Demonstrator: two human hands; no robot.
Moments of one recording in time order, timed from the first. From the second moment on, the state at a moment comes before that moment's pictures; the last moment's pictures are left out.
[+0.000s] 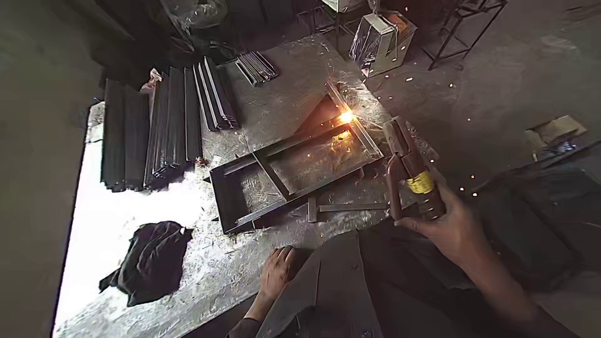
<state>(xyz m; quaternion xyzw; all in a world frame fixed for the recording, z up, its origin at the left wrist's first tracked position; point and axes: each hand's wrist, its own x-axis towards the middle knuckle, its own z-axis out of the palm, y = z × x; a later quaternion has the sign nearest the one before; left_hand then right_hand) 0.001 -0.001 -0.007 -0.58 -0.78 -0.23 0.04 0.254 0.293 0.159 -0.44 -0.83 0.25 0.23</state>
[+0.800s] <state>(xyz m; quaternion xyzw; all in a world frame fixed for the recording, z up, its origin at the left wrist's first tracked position) -0.001 -0.002 -0.016 -0.58 -0.78 -0.20 0.06 0.252 0.295 0.157 -0.45 -0.84 0.24 0.19</state>
